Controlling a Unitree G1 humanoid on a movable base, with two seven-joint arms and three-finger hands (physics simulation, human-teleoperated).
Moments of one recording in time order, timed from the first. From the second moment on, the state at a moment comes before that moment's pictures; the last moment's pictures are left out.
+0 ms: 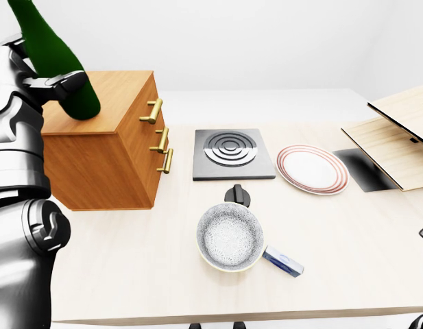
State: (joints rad) left arm -1.28 0.73 0.29 1.11 -0.25 0.09 -0.15; right arm -0.19 -0.48 -0.54 -1.05 0.62 0.09 -0.19
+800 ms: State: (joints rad) left arm -1.24 0.72 0.27 1.12 -0.24 0.09 -0.14; right arm -0.19 -0.52 -0.54 -1.05 0.68 0.09 -0.25
